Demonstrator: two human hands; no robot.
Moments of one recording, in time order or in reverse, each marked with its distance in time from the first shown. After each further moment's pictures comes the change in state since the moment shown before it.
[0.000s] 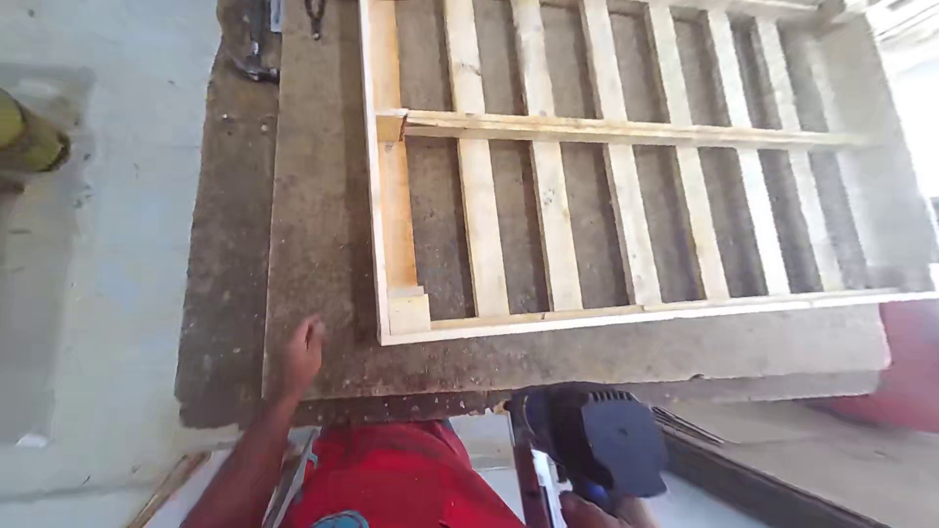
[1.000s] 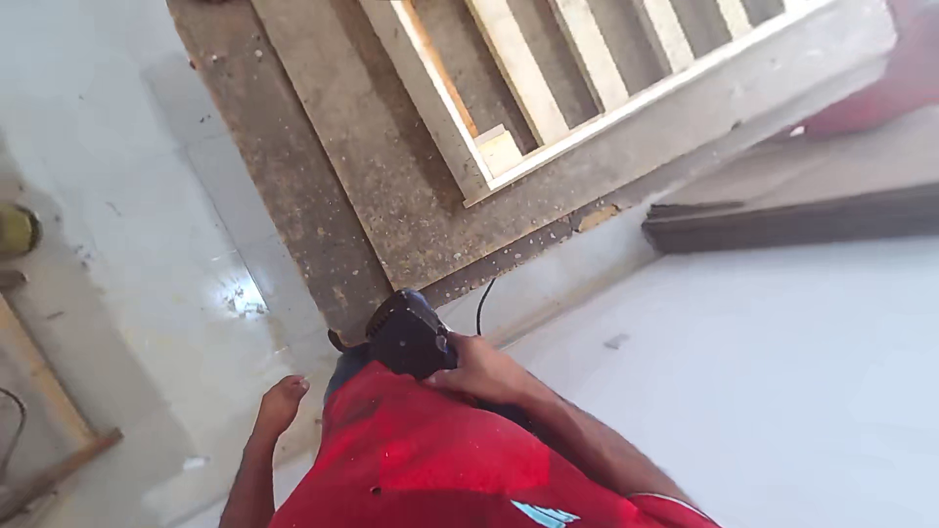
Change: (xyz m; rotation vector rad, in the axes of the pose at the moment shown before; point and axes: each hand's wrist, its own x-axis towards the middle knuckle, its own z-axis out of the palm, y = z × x) left_hand -0.083 -0.325 -0.359 0.401 -0.714 -0.374; right_hand -0.034 0.016 0.469 -0.514 -0.218 -0.133
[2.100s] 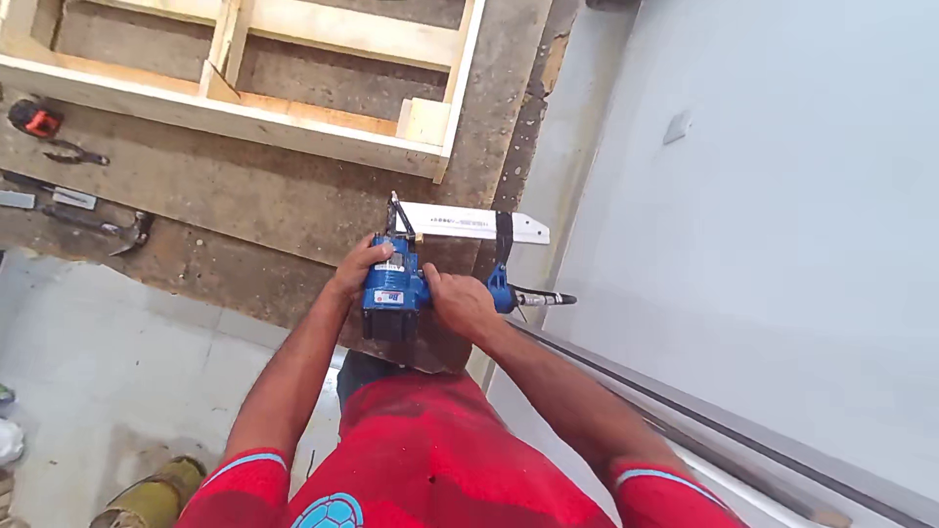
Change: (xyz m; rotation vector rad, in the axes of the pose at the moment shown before) left_hand 0.156 0.440 -0.115 -0.189 -1.010 0.535; right_hand 0.182 -0.075 0.023 -0.118 0.744 0.400
